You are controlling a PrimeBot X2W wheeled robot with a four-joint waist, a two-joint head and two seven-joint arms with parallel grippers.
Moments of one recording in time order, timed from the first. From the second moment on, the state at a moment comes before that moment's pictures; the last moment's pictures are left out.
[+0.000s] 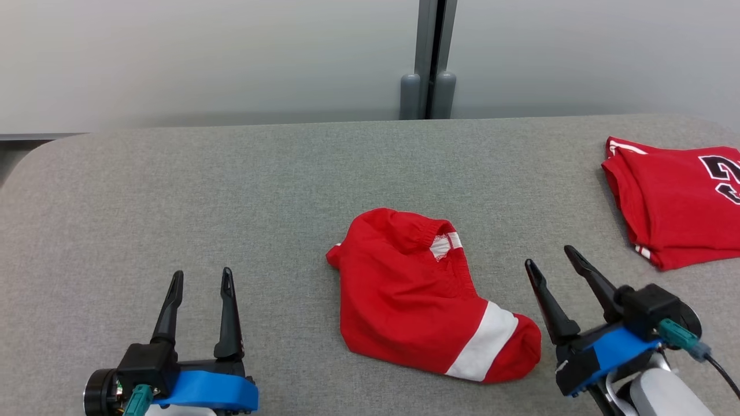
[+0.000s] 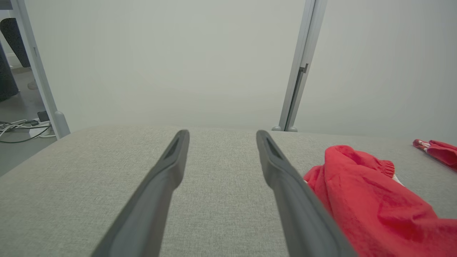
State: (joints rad) left arm -0.02 0.05 -0.07 0.18 -0.15 -0.02 -0.26; right arm -0.20 -0.28 0.28 0.31 0.31 0.13 -0.25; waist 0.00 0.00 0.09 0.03
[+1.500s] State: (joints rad) left arm -0.01 0.05 -0.07 0.17 -0.15 -0.02 -0.26; right arm -0.40 -0.41 0.27 0.58 0.40 0.13 -0.26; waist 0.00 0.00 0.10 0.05
